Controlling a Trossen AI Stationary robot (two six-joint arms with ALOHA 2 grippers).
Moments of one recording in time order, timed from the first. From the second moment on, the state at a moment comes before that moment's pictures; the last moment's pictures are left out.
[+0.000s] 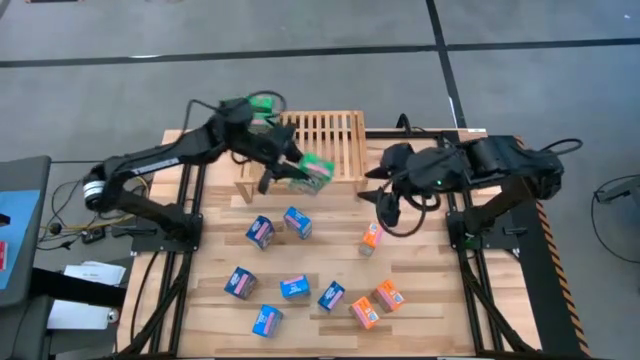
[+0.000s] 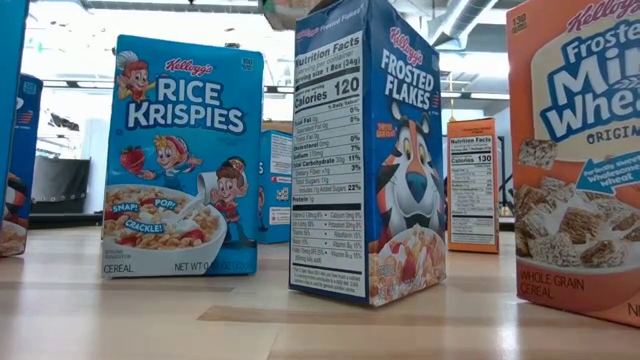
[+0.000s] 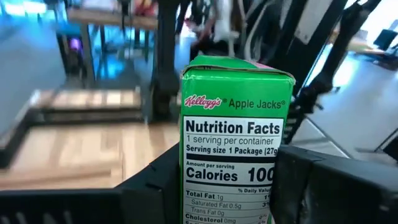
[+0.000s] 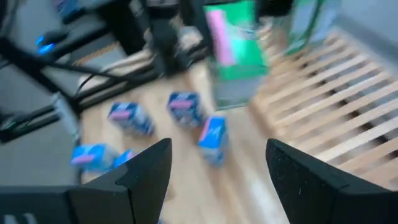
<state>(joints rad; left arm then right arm) 0.40 1.31 1.24 -0.07 0.66 -0.03 0.23 1.45 1.92 -1.09 0.40 0.50</state>
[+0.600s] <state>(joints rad) 0.43 1.01 0.89 0.57 0.55 -0.32 0.11 1.49 1.72 -0.41 0.33 0.17</state>
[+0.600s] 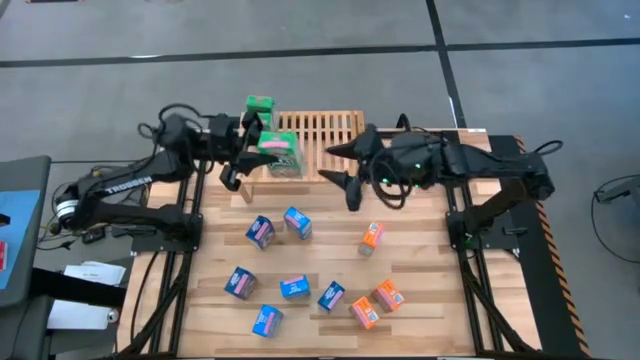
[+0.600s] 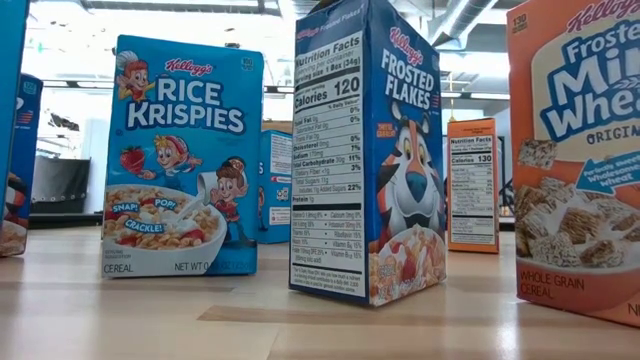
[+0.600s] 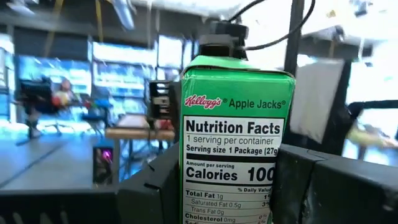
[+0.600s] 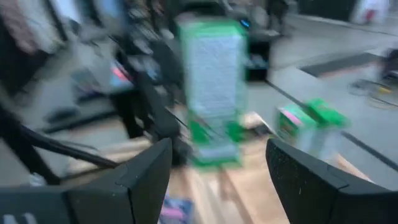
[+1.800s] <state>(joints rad) 0.43 0.98 0.77 0.70 0.50 -0.39 -0.07 1.67 1.72 -0.17 -0.02 0.18</state>
